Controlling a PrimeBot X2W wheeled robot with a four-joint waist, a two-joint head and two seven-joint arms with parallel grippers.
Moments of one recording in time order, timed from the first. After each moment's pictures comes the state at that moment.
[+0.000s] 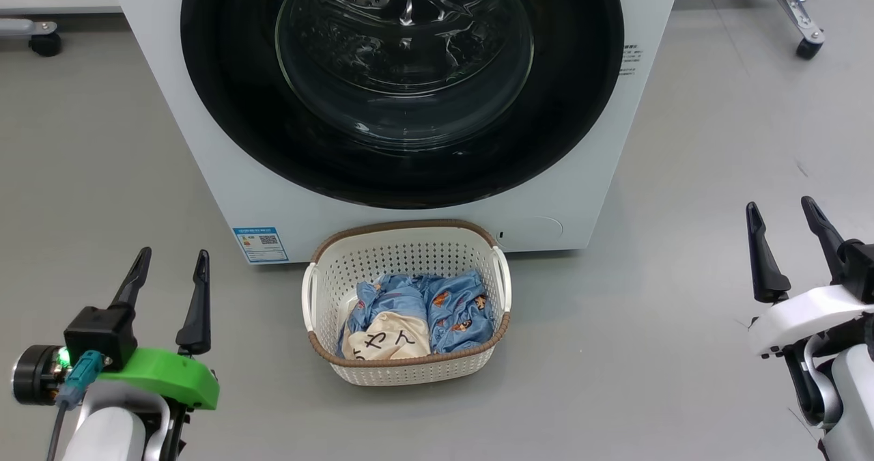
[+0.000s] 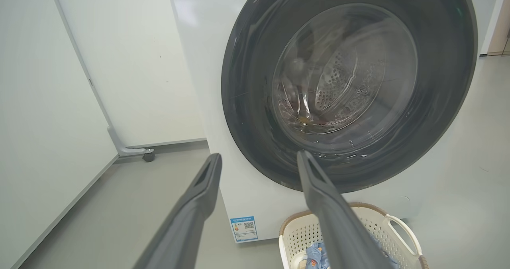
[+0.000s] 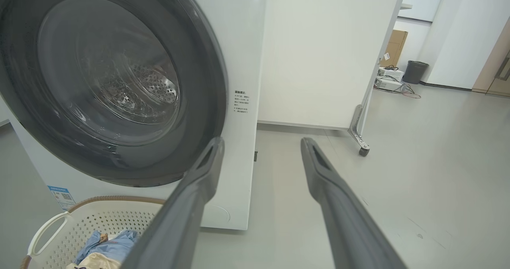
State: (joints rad) left arm -0.14 0.20 -0.12 0.28 -0.30 -0.12 -0.25; right arm -0.22 -0.34 0.19 0.36 0.34 0.07 -0.25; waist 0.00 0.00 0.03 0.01
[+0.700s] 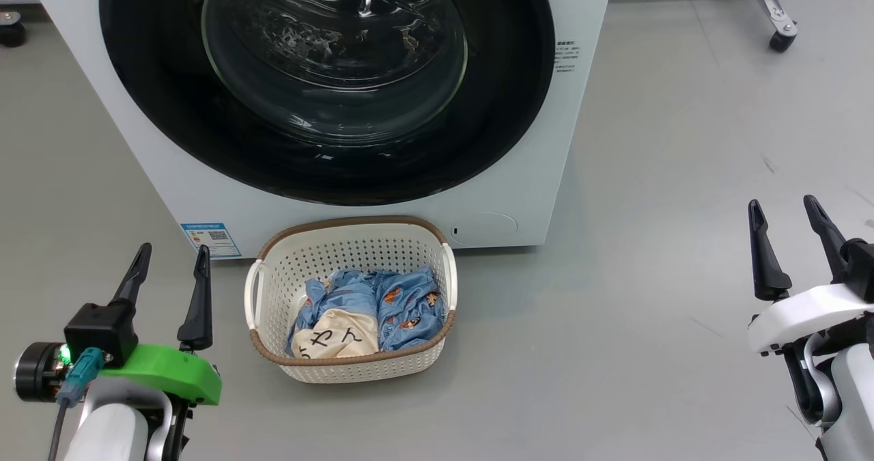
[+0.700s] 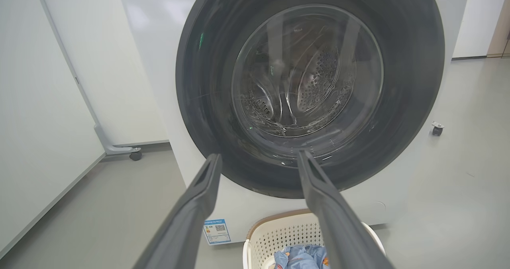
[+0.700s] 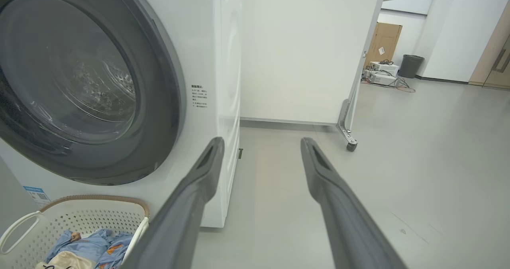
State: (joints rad) left arm -0.15 0.18 -0.10 0.28 -0.29 -0.12 -0.25; right arm -0.22 -0.32 0.17 0.36 0.34 0.07 -0.25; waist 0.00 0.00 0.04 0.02
